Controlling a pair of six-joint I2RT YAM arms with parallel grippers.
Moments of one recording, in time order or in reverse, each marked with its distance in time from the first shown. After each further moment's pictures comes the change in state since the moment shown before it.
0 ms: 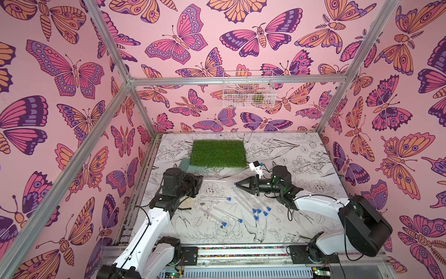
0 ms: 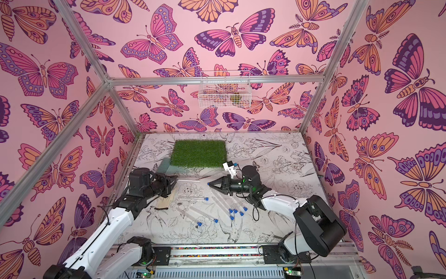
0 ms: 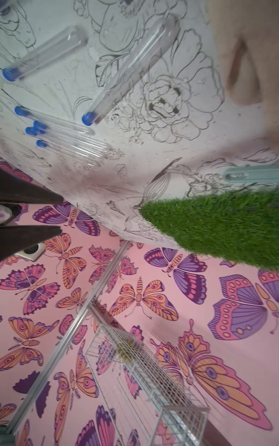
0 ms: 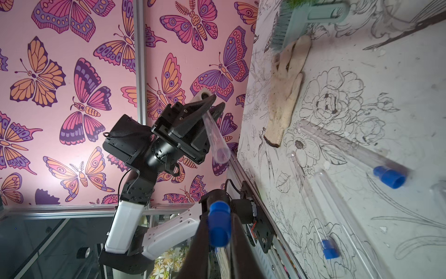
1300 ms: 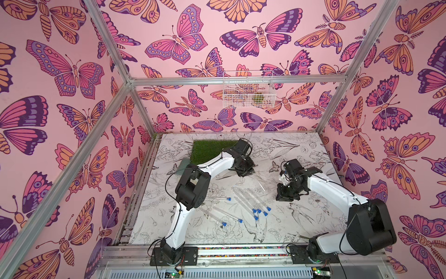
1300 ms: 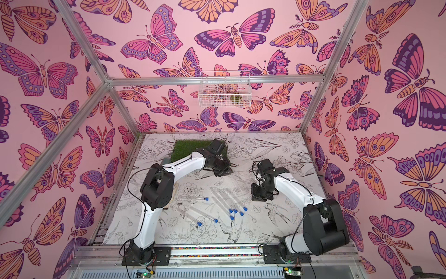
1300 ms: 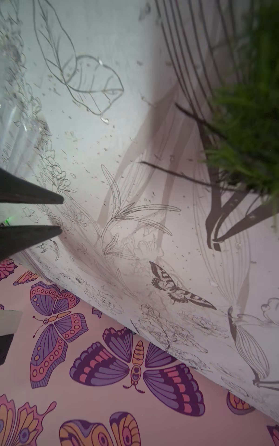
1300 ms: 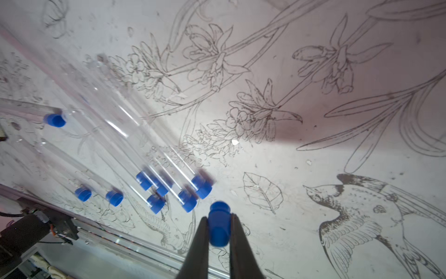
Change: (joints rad) left arm -0.509 1.312 1.209 -0.393 0.079 0.536; right arm -0.328 0.014 0.296 -1.519 0.491 -0.892
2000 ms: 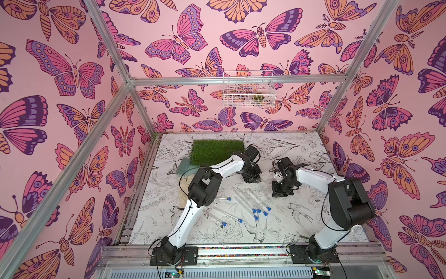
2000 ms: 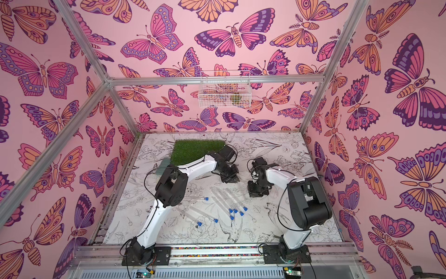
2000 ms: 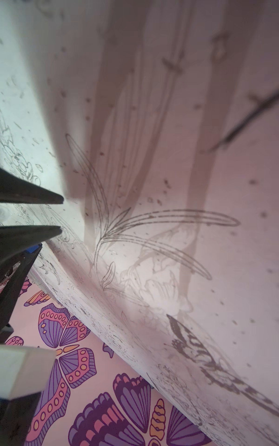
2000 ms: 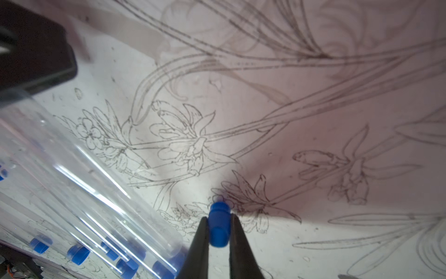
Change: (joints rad) left arm -0.062 0.168 0.150 -0.102 0.064 0.026; right arm 0.000 0.237 0.067 0.151 0.044 -0.044
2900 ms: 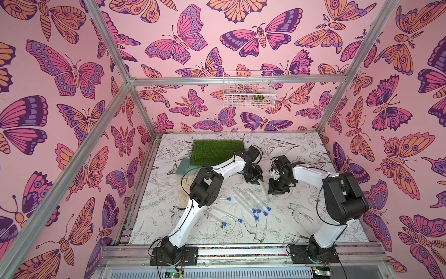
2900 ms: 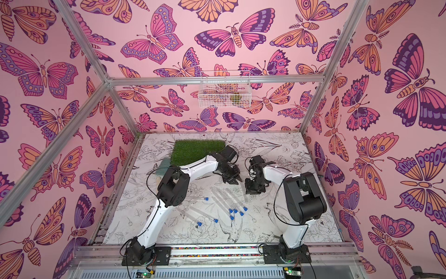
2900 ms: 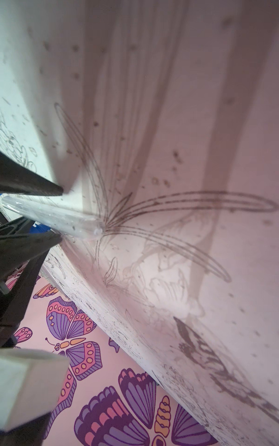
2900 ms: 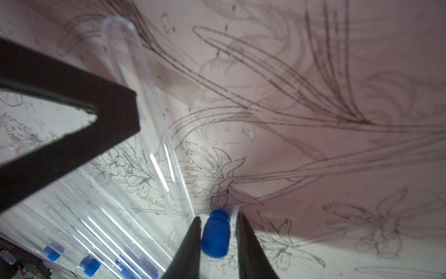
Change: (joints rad) left arm -0.005 0.027 0.029 -0.009 0.040 -0.019; right arm 0.013 0.068 0.048 0.039 -0.034 -0.004
